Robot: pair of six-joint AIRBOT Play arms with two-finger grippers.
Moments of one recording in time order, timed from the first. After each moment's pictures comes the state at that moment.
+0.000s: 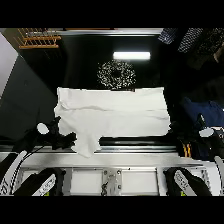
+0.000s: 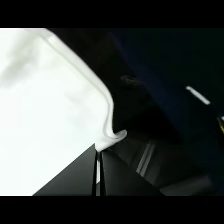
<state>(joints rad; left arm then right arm) 0.03 -1.03 0.42 1.18 -1.08 -1.64 -0.44 -0.94 0.37 -1.02 0.78 1.57</state>
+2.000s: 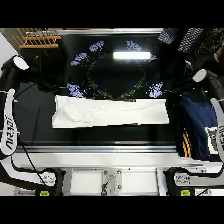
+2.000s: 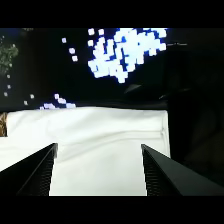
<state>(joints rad) 0.12 -1.59 1.56 1.19 -1.30 -1.51 -0.18 -1.48 1.29 -1.20 1.04 1.47</state>
